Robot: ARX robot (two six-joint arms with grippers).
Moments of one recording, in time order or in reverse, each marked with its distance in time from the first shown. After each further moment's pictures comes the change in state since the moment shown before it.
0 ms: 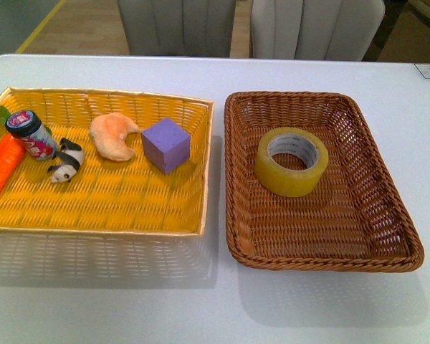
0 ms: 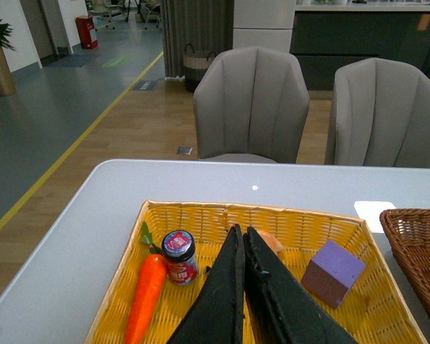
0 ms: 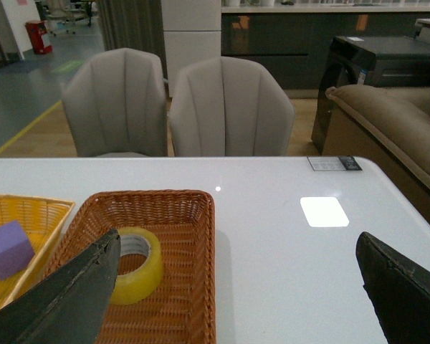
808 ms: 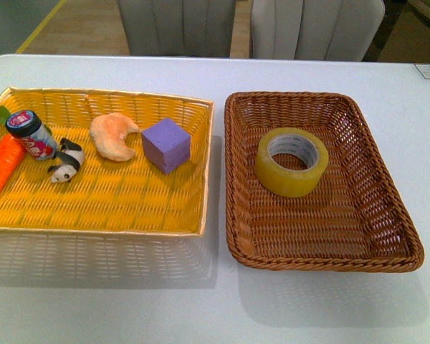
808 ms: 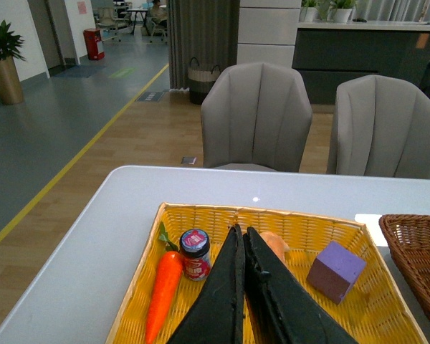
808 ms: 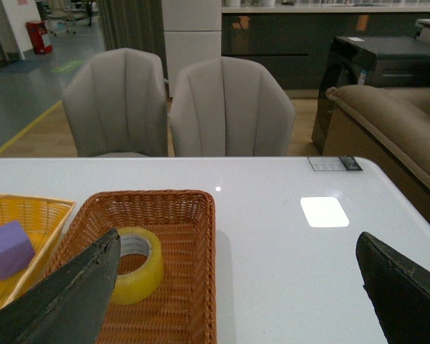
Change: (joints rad) left arm 0.127 -0.602 -0.034 -0.539 0.125 0.001; right arm 0.000 0.000 0.000 0.000 0.000 0.000
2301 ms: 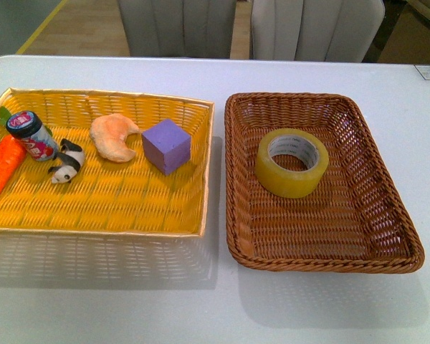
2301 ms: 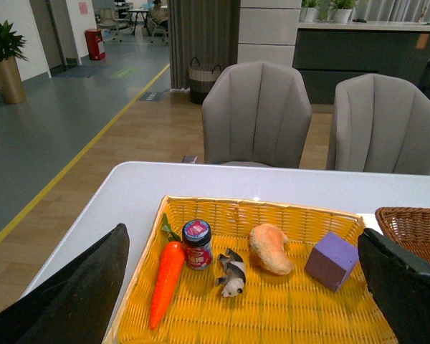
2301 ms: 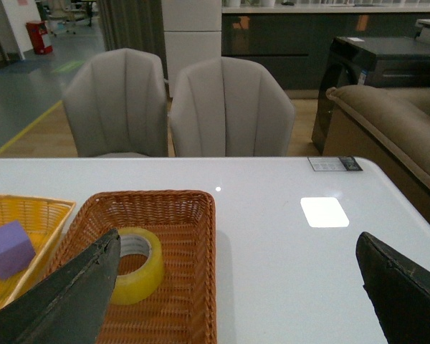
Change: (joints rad) left arm 0.001 -0.314 0.000 -0.329 0.000 0.003; right arm 0.000 0.000 0.000 0.000 0.000 0.000
